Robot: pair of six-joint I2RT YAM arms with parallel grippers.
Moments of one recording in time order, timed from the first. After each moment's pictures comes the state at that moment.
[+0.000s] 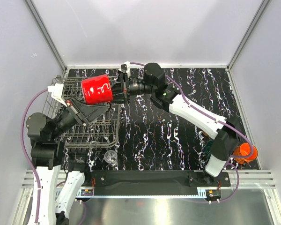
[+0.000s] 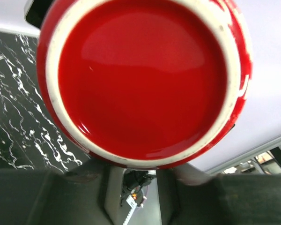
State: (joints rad) left arm -0.04 0.58 0.98 -0.19 0.87 -1.00; right arm 0.85 1.73 1.65 0.19 -0.85 1.70
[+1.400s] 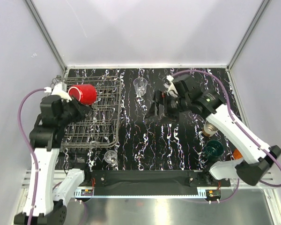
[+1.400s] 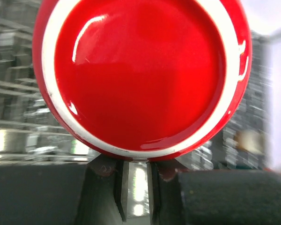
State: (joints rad) left arm -0.04 0.78 1.16 -0.89 0.20 -0.53; right arm 0.69 1.34 1.52 -0.95 -0.44 0.80
